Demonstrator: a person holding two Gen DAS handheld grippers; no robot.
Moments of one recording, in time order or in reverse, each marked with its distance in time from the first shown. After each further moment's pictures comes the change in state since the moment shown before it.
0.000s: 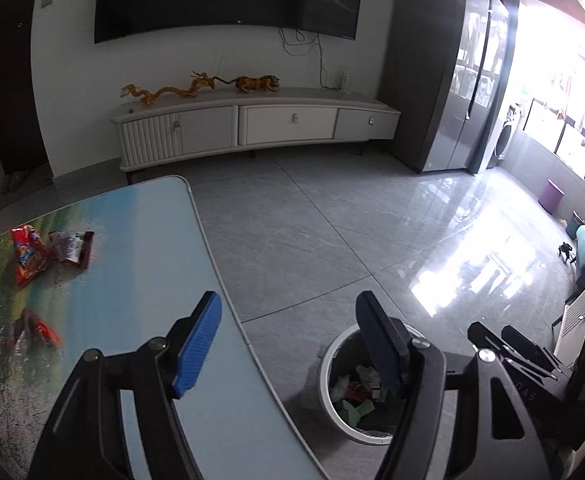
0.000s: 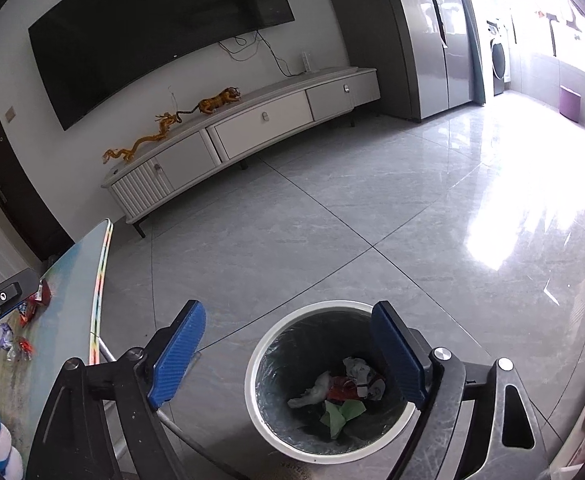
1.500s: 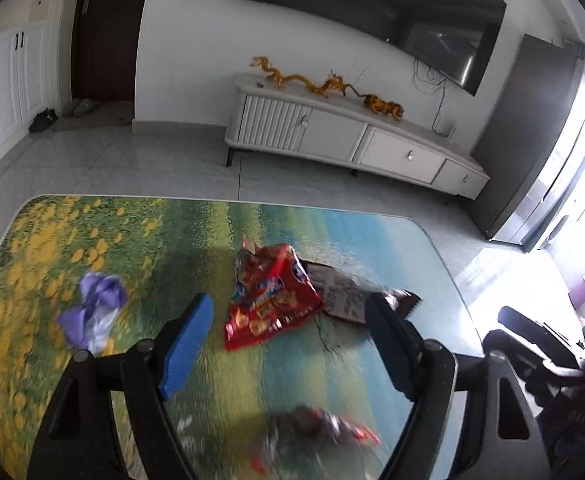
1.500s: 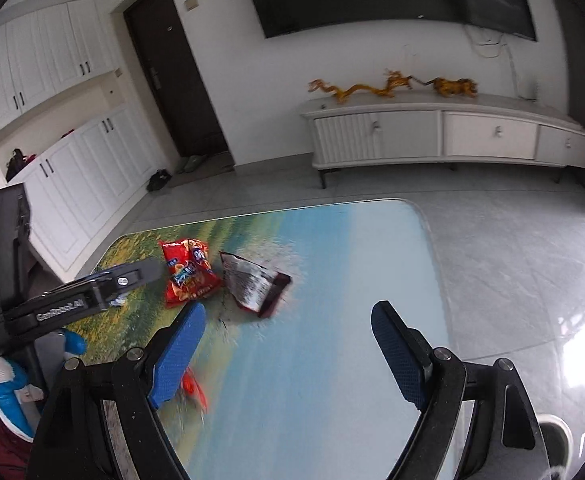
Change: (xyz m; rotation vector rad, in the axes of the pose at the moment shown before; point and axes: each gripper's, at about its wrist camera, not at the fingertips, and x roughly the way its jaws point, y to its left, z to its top) left arm 0.025 0.333 0.018 -0.317 0.007 0.110; right arm 0.114 0.338 0.003 -0.472 0.158 0.498
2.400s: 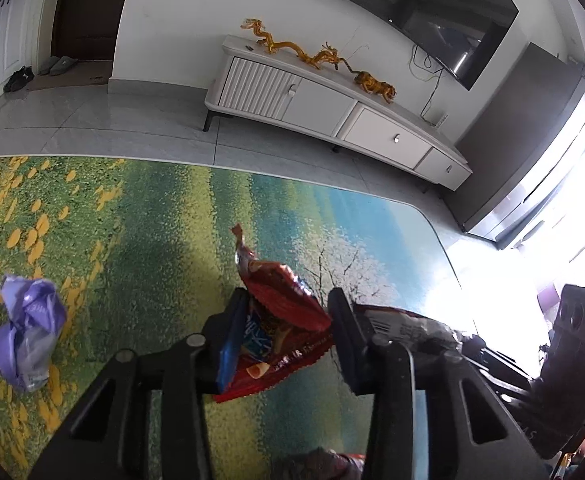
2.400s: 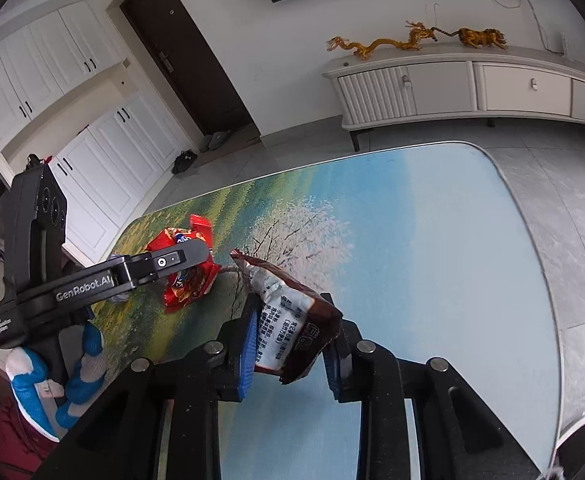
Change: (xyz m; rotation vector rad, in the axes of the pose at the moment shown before) left arm 0.044 0.021 0.000 -0.068 0.098 -0.126; right arm 0.060 -0.008 -0.012 0.084 0.098 0.128
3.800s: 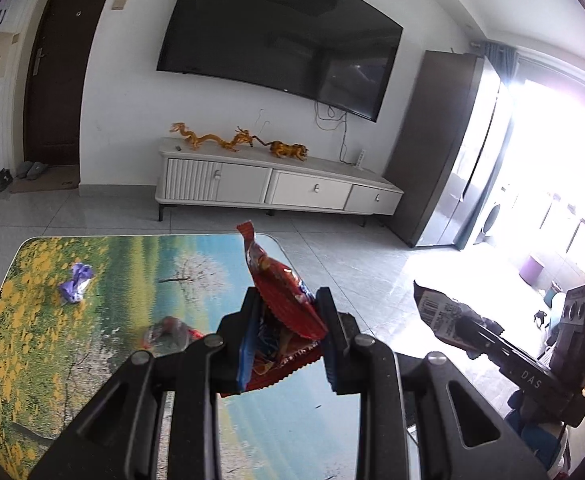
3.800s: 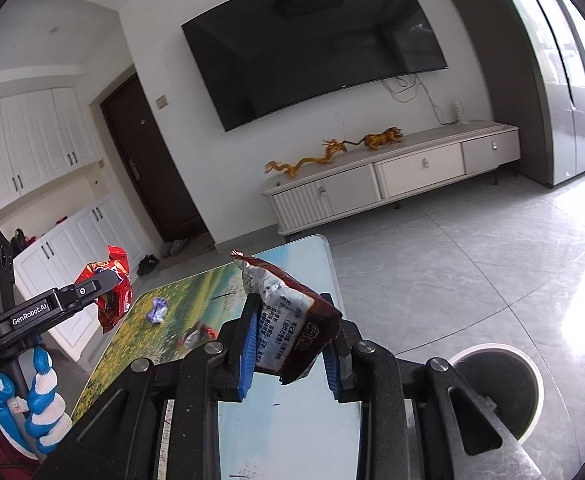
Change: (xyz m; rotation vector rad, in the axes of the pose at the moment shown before) left arm -0.227 -0.175 -0.122 0.254 -0.282 -0.086; right arm -0.293 0.015 -0.124 0.089 -0.425 -0.206
